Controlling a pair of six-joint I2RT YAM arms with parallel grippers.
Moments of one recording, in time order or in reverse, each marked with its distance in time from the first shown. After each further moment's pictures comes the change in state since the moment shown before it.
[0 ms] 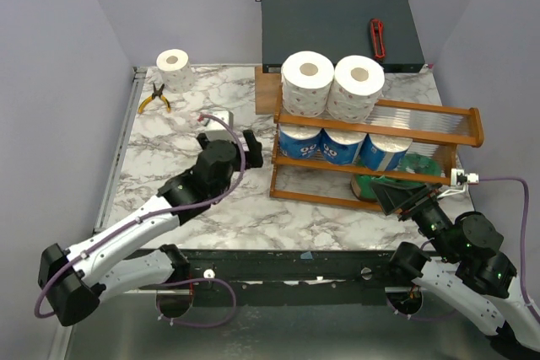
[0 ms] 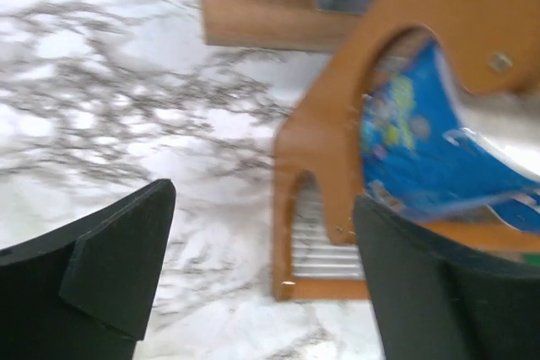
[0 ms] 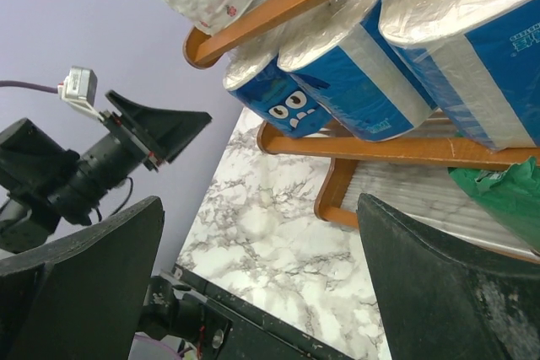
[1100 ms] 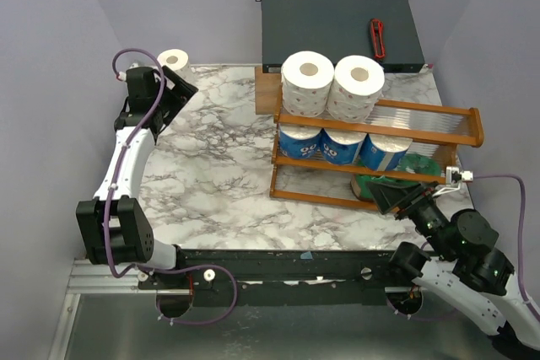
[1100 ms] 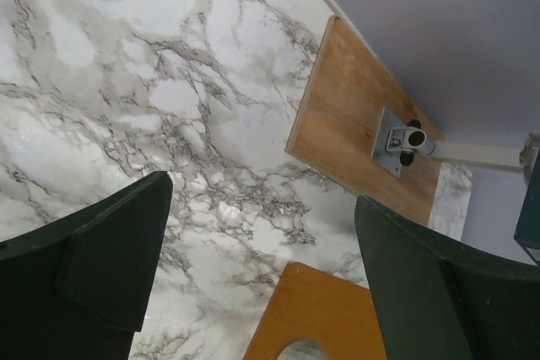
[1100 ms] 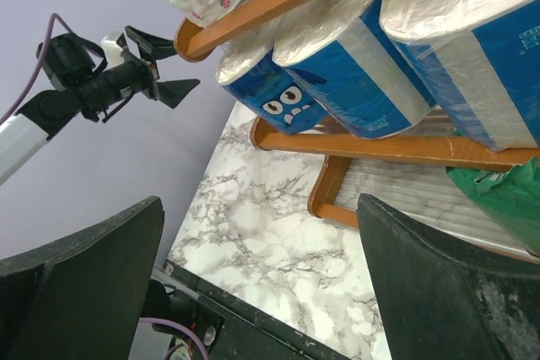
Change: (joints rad) left arm 0.940 0.439 0.434 -0.176 0.682 -0.303; right arm 0.000 0.020 -0.007 0.009 -0.014 -0.011
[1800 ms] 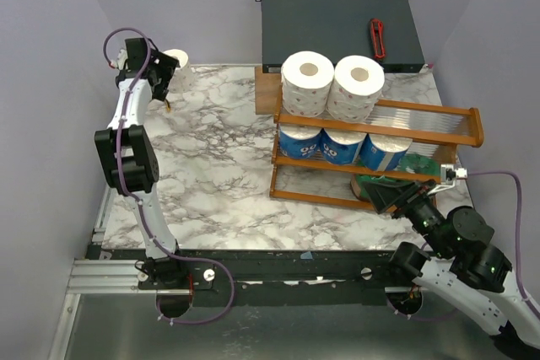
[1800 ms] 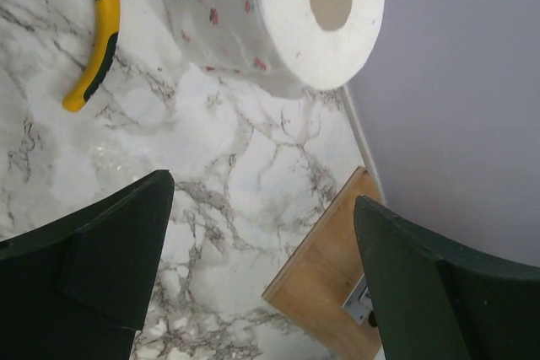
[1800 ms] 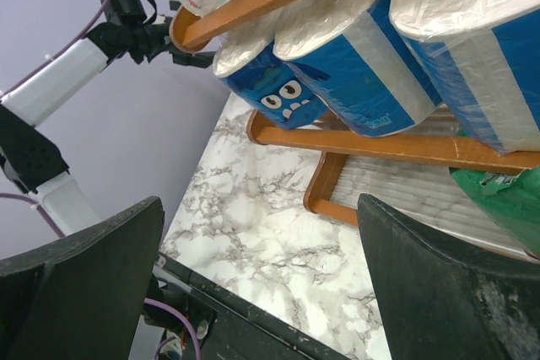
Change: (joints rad) left arm 0.095 0.605 0.588 -0.153 -0.081 -0.230; right arm 0.000 0.040 0.000 0.018 -0.015 -0.019
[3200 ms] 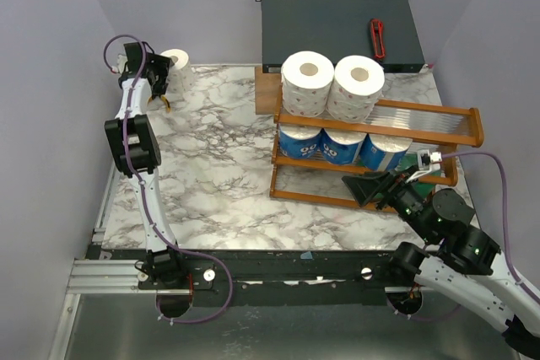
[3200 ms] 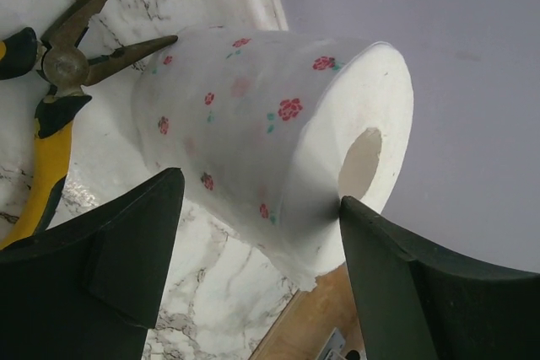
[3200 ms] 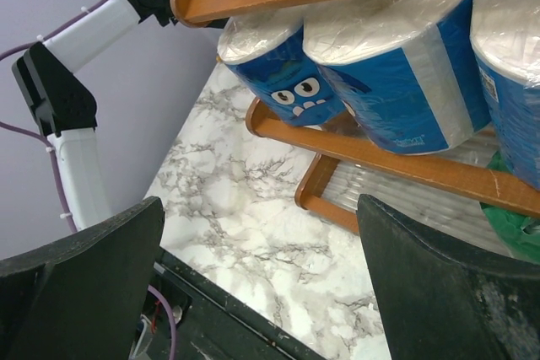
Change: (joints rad) left arm 0.059 0.411 0.377 0.081 0.050 -0.145; right arm 0.000 0.221 0.042 0.111 -0.062 -0.104
